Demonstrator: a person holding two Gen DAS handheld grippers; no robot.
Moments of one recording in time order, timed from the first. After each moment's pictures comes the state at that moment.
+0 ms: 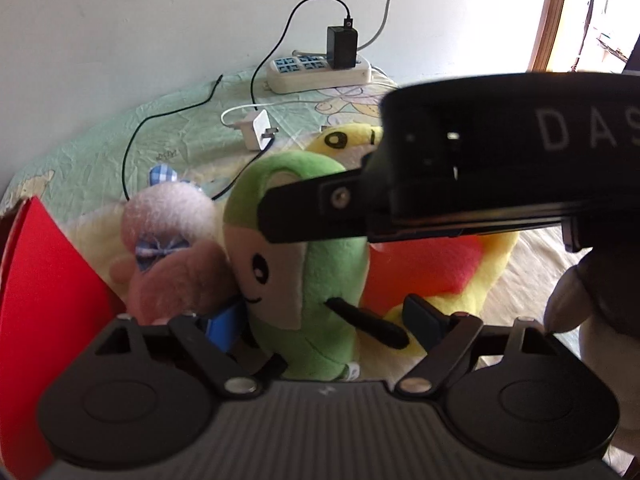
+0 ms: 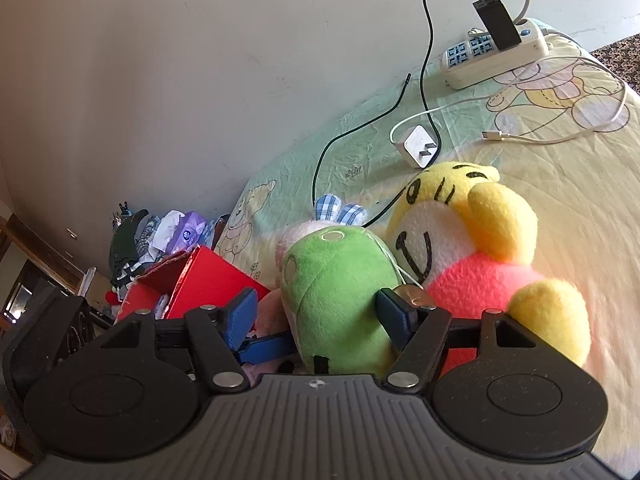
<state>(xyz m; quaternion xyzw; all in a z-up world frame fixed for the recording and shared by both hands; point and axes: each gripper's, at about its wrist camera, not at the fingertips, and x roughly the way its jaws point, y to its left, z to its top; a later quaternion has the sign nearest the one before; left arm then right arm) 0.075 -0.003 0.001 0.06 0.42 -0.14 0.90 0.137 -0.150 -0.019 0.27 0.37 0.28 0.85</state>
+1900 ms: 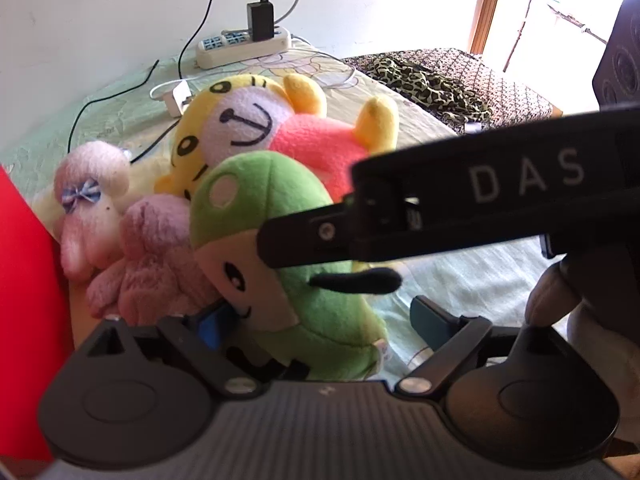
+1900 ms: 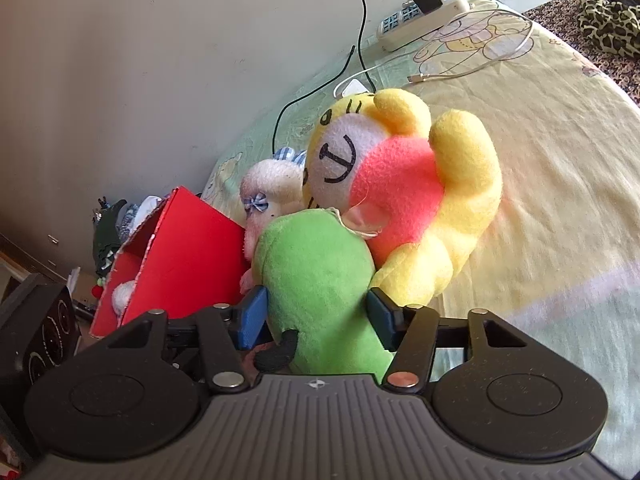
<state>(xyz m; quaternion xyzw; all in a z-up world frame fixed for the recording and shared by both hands) 0.008 -0.040 -0.013 0.08 0.44 -0.21 0.87 0.062 -0.184 -0.039 0.29 0.41 0.23 0.83</state>
